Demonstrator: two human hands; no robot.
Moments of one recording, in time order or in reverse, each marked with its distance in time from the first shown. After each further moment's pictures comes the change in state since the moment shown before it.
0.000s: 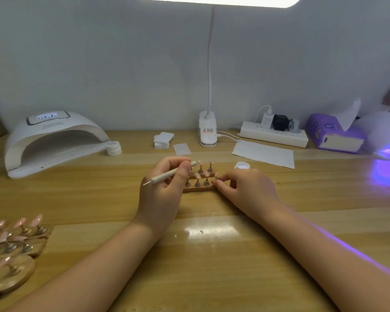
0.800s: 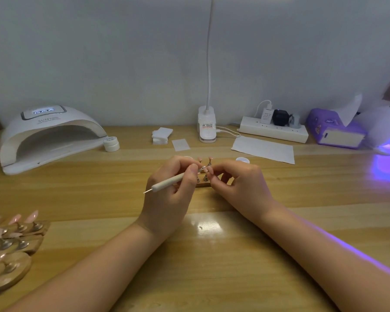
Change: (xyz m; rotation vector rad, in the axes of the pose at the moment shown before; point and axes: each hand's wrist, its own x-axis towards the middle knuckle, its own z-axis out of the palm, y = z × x) left_hand -0.008 0.003 0.008 0.087 -0.051 0.197; right_hand -0.011 -0.019 -0.005 0.393 0.169 -0.247
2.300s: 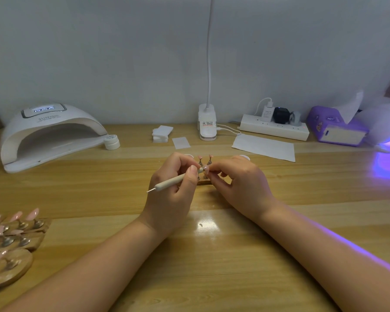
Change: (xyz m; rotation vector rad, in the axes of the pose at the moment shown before) left_hand -0.001 -0.002 0.001 0.031 -0.020 0.001; right_hand -0.001 0.002 0.000 -0.197 -0.014 -0.101
